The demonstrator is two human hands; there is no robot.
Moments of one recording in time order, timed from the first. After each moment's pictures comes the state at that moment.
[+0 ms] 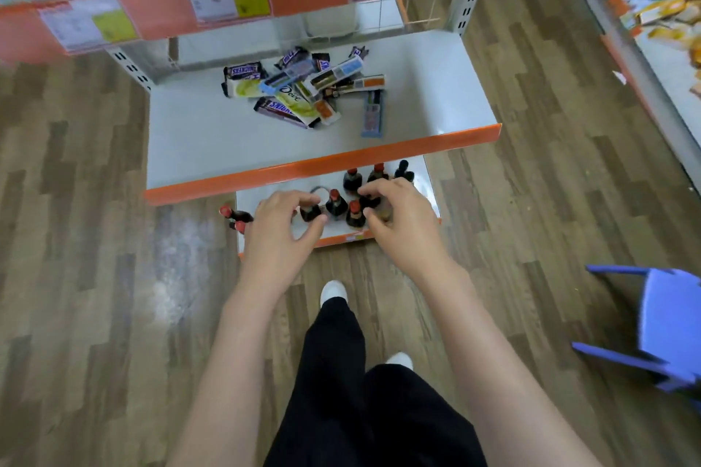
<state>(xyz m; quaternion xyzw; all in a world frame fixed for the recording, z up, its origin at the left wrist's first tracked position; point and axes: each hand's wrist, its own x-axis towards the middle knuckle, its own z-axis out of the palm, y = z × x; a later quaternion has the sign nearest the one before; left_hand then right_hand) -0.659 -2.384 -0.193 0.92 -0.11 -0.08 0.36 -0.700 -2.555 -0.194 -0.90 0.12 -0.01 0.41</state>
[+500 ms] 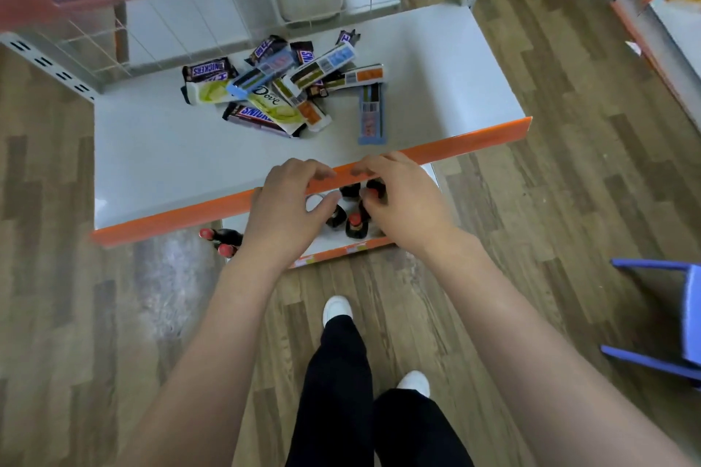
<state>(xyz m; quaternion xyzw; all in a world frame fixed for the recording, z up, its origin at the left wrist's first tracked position) -0.549 -2.430 -0.258 0.92 -0.21 -0.12 0.30 -0.600 -2.584 -0.256 -0.94 0.10 0.02 0.34</state>
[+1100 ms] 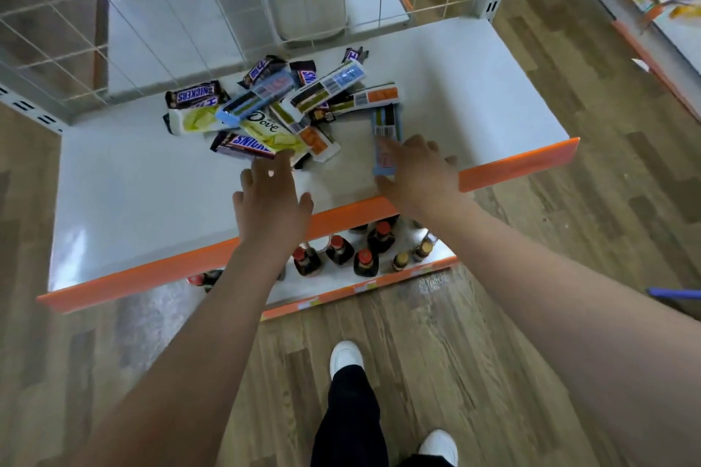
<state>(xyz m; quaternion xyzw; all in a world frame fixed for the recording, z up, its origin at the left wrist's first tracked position) -0.459 -2.440 -0.339 0.98 -0.11 -0.09 0.13 -0.501 -2.616 -0.339 -0.97 0.17 0.08 0.13</state>
